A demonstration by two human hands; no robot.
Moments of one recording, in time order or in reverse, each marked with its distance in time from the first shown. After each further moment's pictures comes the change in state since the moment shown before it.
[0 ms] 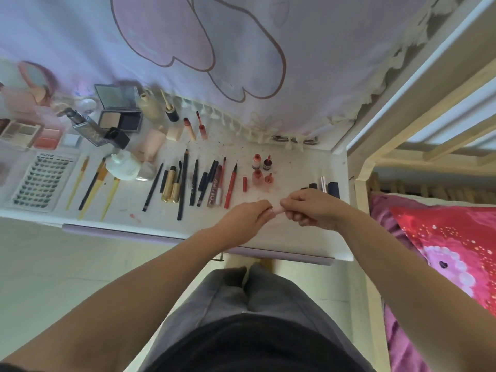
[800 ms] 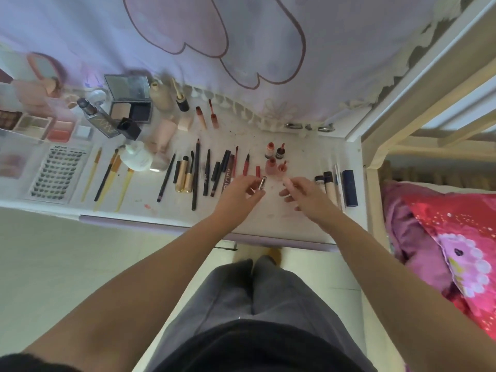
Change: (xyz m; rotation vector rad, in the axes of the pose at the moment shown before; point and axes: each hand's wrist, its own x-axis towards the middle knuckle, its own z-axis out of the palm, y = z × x) left_hand -0.009 -0.033 -0.011 -0.219 0.321 -0.157; right_hand 0.027 0.026 0.043 -0.113 0.383 -0.201
